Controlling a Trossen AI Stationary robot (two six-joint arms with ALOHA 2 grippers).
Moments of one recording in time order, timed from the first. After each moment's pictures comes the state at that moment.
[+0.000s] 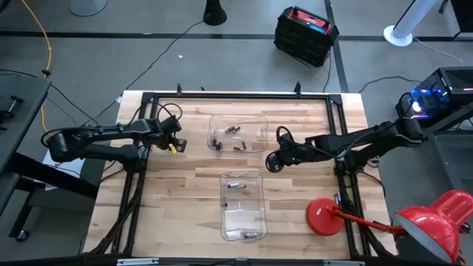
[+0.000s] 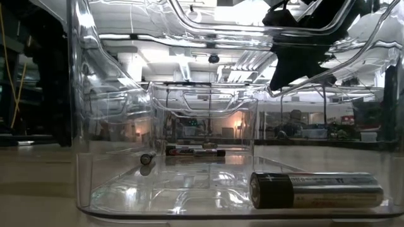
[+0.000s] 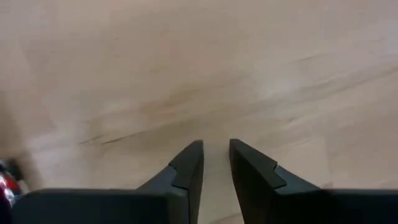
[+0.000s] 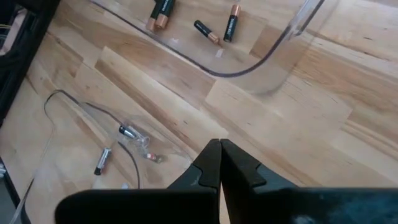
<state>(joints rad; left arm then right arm) 0.53 1.10 0.41 -0.65 -0.09 -0.75 0.11 1.30 0.82 -0.42 0.23 1.10</state>
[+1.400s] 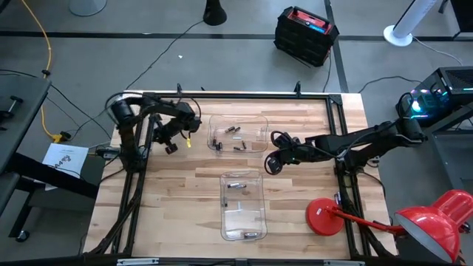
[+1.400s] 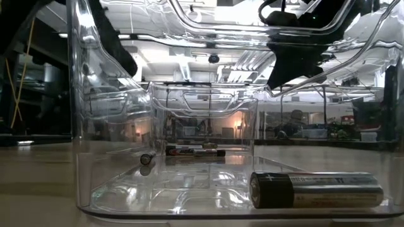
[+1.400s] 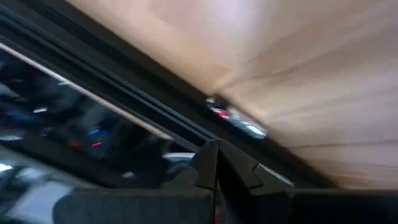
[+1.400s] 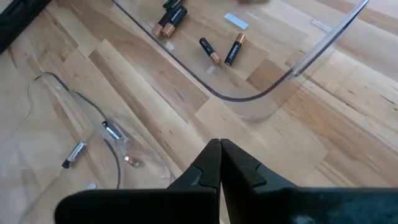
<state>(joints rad) 0.61 1.92 0.91 -1.39 -0.38 -0.23 0.11 1.30 0.82 -0.41 0.30 0.86</state>
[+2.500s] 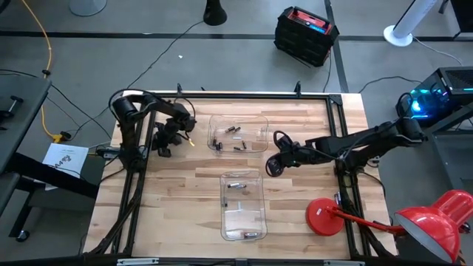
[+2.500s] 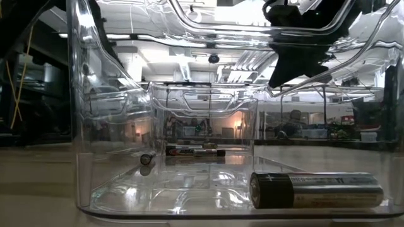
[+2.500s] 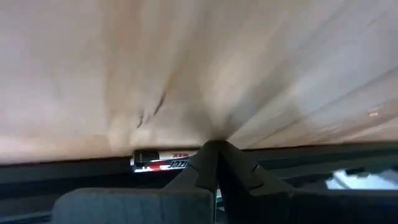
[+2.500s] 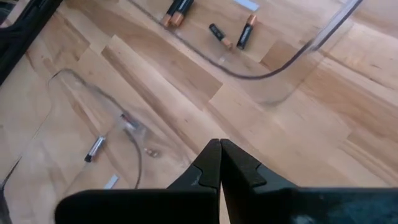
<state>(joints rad) 0.71 1.97 0.78 -1.20 -0.14 0.35 0.15 1.30 0.82 -0.40 0.27 0.97</state>
